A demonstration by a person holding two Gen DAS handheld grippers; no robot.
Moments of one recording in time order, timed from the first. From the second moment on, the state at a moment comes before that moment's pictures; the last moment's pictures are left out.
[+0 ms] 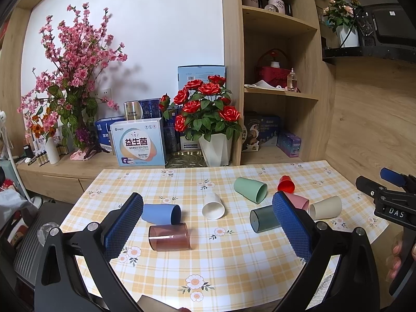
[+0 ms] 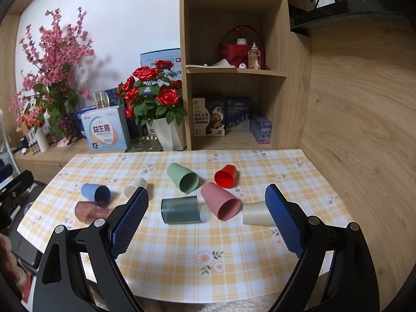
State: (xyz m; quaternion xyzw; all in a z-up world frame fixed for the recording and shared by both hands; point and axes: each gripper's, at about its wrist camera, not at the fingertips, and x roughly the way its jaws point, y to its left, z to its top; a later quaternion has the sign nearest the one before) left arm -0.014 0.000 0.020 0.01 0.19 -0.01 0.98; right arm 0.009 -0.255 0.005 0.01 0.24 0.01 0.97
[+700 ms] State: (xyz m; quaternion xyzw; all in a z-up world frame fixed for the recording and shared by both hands) left arm -0.013 0.001 0.022 0.01 0.19 -0.01 0.98; right arm 0.008 -0.256 0.007 0.02 0.24 0.01 0.97
